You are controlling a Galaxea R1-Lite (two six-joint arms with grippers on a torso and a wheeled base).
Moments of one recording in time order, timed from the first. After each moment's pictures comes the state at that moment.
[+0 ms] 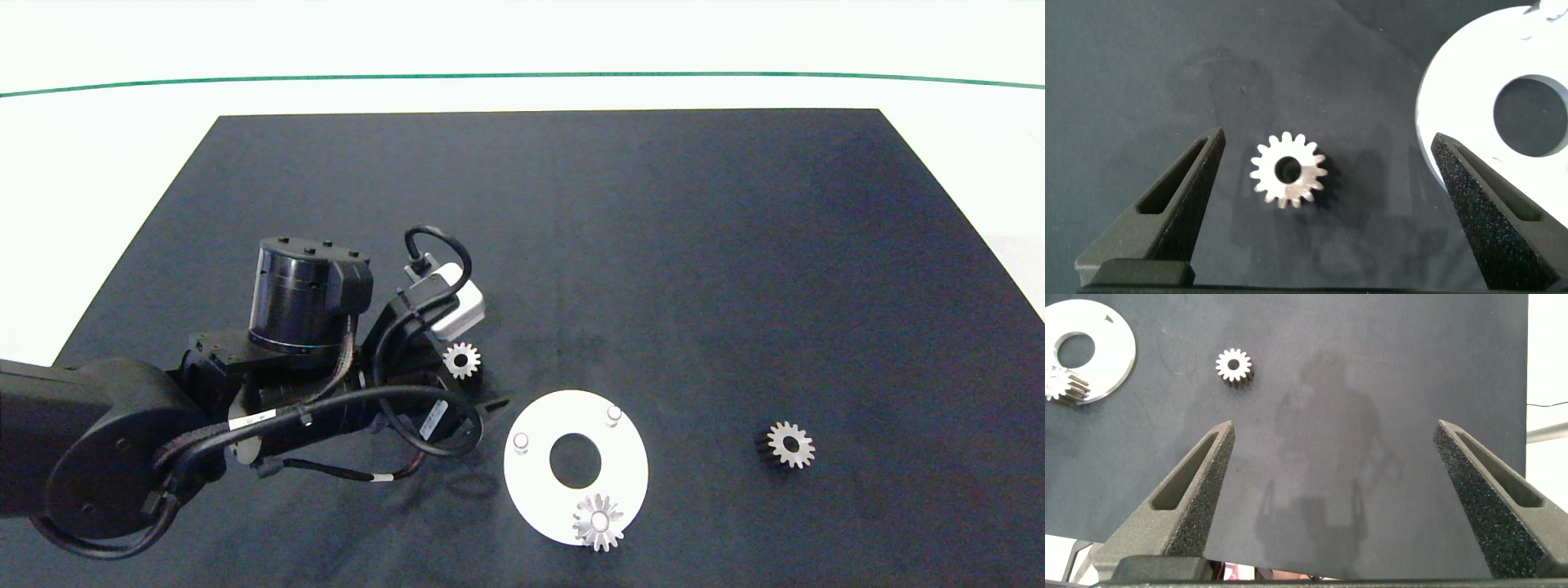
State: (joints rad) left arm -0.59 1.66 -0.85 -0.39 -0.06 0.47; right arm 0.14 0.43 -0.64 0.44 -0.07 -0.13
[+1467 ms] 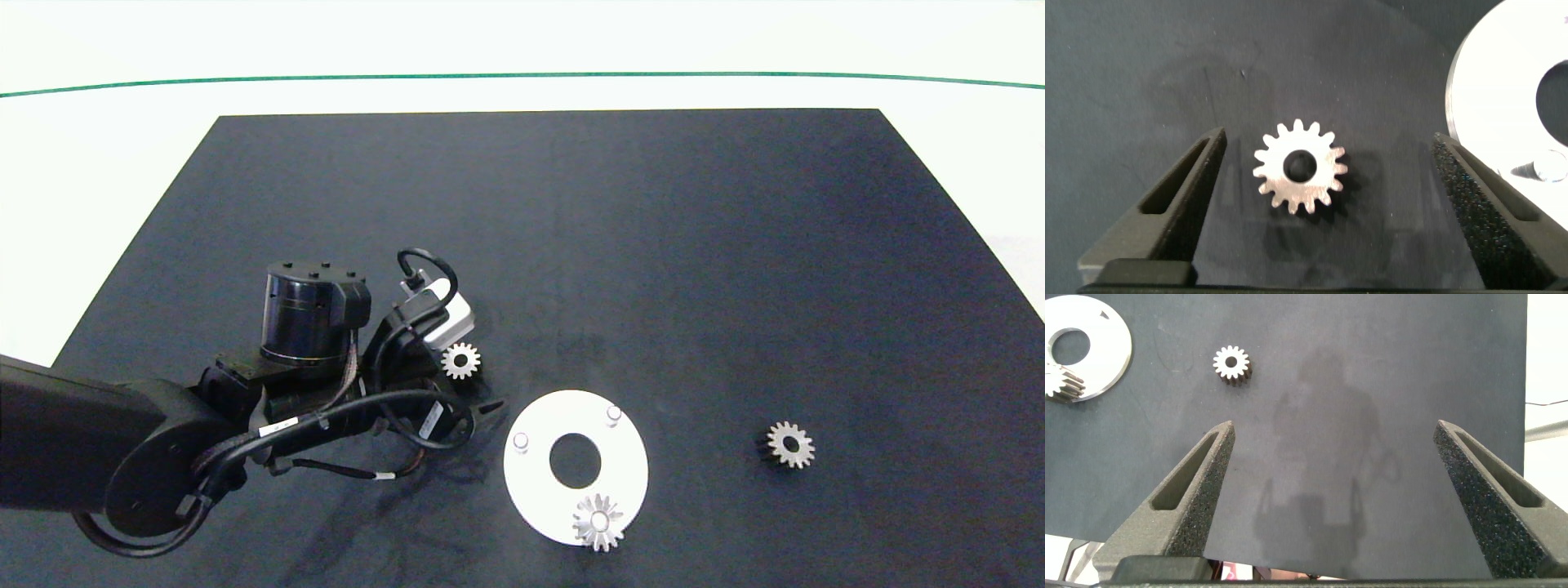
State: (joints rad) left arm -0.53 1.73 -0.78 -0.55 -0.15 0.48; right arm 0.14 0.43 -0.64 0.44 -0.07 -0.14
